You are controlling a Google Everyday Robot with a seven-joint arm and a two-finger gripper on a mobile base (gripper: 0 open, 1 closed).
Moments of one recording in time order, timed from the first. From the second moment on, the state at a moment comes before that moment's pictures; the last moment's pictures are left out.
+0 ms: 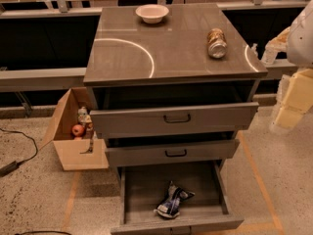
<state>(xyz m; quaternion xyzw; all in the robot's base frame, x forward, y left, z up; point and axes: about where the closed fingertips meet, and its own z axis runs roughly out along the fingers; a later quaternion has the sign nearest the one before) 0.438 -0.217 0.976 -0.60 0.78 -0.03 0.16</state>
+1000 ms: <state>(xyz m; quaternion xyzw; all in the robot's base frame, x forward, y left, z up) 0.432 -0.216 0.904 -0.61 0.77 0.00 0.17</state>
